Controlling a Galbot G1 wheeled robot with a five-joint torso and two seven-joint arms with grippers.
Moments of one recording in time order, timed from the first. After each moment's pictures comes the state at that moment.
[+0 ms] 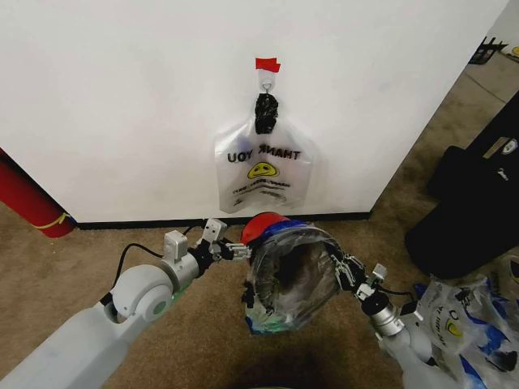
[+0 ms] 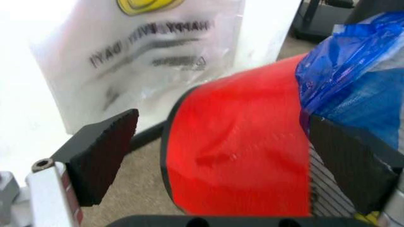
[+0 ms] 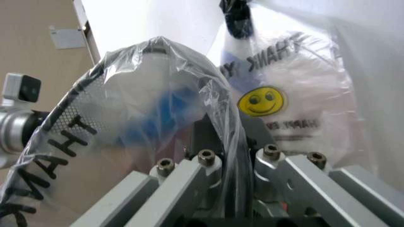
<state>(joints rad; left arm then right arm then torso) 0.97 -0.82 -0.08 -2.04 -0.70 0.36 0.01 -1.26 1.23 0.49 1.52 0.90 0.41 -1.00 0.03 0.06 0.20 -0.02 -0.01</state>
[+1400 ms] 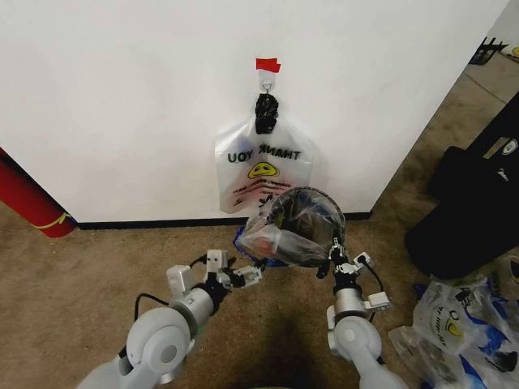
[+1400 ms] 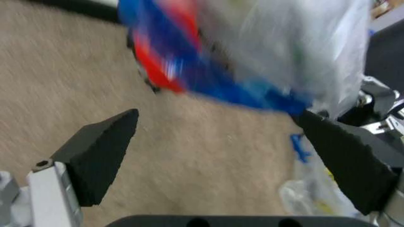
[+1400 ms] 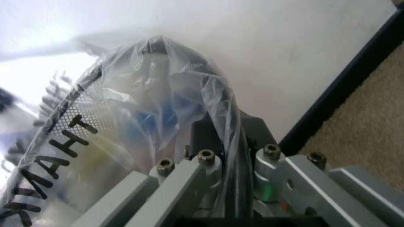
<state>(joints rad) 1.25 -1.04 -0.13 -2.19 -1.15 0.48 -0.39 -1.28 1.38 0.33 1.76 1.08 0.33 0.05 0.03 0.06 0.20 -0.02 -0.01</state>
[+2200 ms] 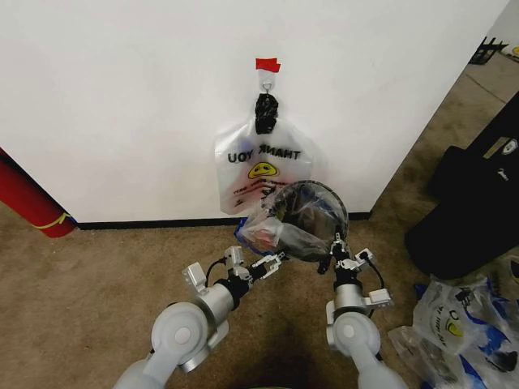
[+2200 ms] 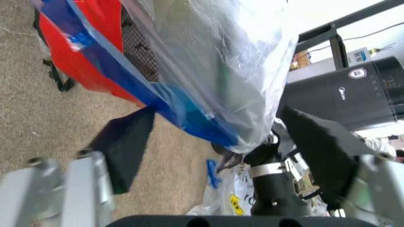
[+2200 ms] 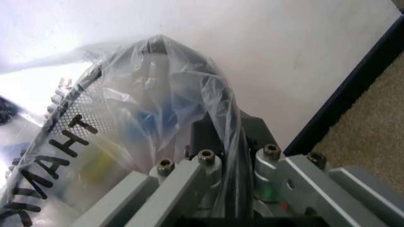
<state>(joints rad) 1.21 -1.16 -0.12 -2.11 -1.33 0.38 -0.27 -1.27 1.40 0.32 1.75 1.07 0.34 0.07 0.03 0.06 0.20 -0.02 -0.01</state>
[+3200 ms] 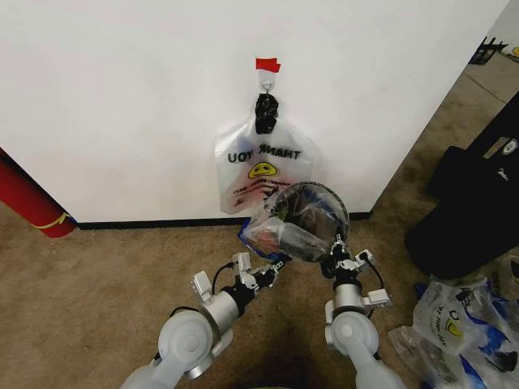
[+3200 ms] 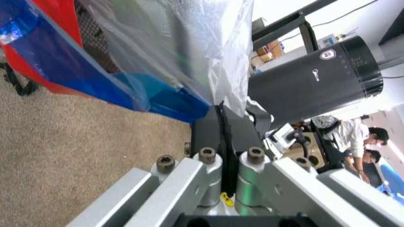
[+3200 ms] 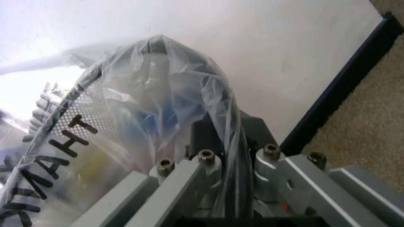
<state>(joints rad) 1.23 -1.15 -0.09 -2.06 -1.23 0.34 -0.06 -1.26 1.41 0.32 1.75 1.06 0.35 0.10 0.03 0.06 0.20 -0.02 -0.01</state>
